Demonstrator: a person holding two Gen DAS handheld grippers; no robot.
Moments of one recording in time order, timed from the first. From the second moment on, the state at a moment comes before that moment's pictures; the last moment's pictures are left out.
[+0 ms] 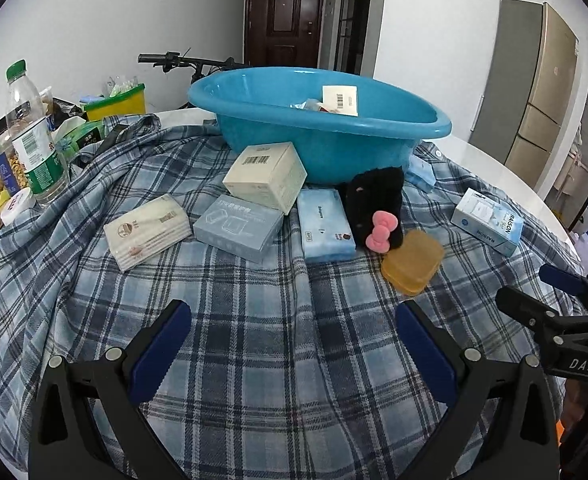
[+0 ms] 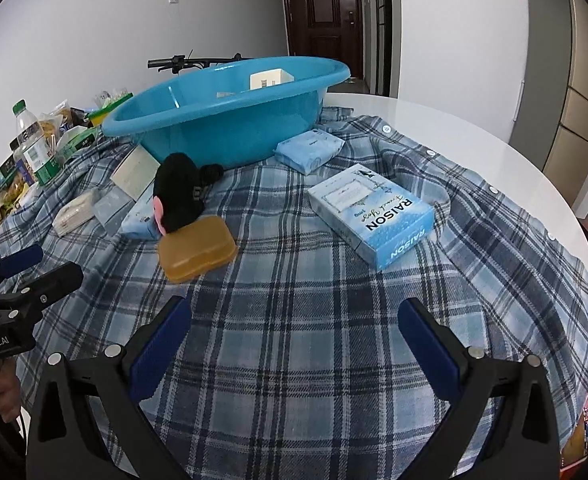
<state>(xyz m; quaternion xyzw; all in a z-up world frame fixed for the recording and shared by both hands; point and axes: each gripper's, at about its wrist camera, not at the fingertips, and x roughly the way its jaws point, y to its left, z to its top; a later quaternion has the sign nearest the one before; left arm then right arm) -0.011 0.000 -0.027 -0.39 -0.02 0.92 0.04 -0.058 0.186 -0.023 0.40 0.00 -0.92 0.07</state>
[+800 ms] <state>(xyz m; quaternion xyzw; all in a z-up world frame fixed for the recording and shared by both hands) -0.019 0.003 -0.033 -0.40 -0.02 0.92 0.05 -0.061 0.185 -0.029 0.40 0.00 -0.91 0.08</state>
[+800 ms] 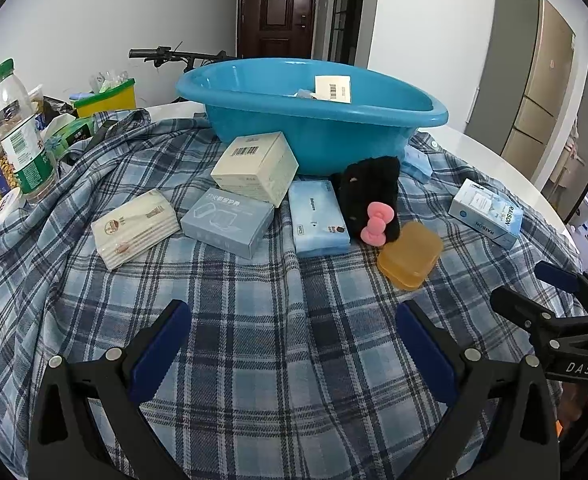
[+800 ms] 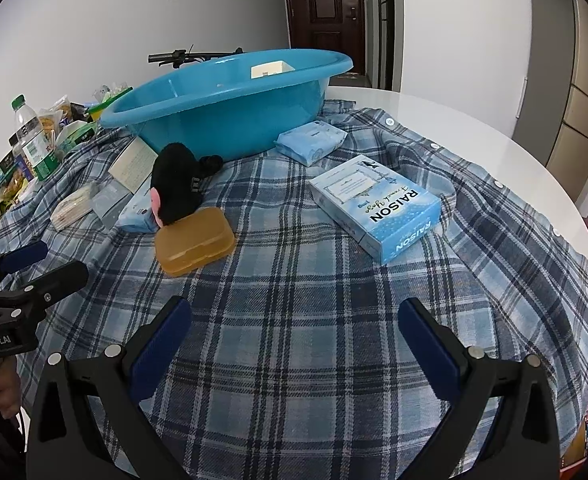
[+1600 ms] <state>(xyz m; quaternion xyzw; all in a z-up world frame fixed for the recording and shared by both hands) -0.110 -0.033 -0.023 -0.39 0.03 0.92 0.06 -0.077 0.181 -0.029 0.40 0.00 -0.91 0.07</state>
